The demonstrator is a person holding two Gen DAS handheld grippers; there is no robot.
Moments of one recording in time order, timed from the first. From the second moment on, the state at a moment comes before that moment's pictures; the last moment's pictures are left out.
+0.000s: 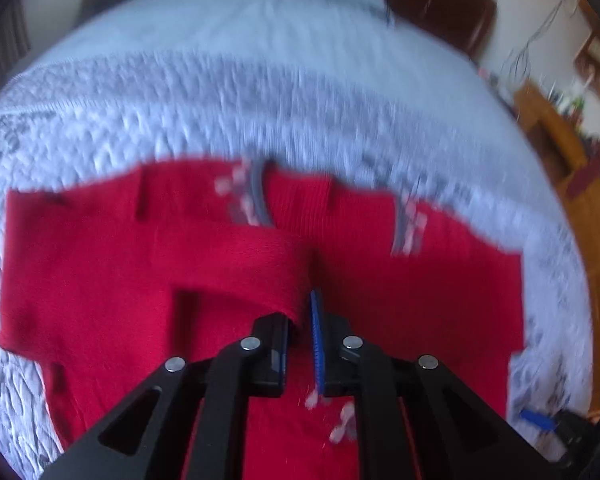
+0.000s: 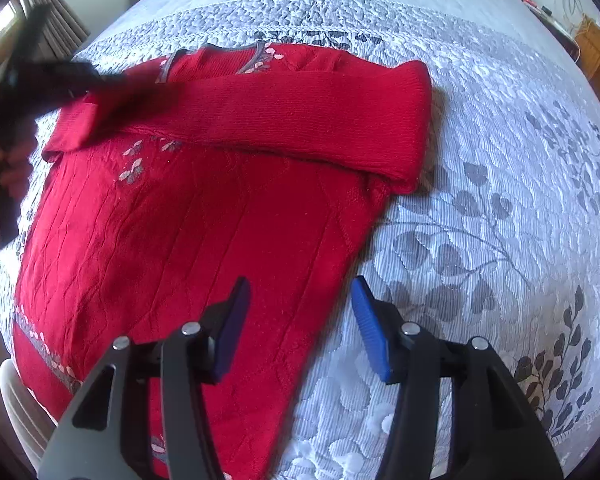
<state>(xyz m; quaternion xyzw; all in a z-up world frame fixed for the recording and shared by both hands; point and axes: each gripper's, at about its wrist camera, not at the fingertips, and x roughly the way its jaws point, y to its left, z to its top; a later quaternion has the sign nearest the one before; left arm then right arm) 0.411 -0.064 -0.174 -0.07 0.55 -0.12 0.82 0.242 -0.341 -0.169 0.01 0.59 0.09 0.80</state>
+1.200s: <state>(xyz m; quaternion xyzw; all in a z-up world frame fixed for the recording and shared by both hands) 0.422 0.143 -0.209 -0.10 0.62 -0.03 0.78 0.444 -0.054 -0.181 -0.02 0.67 0.21 0.71</state>
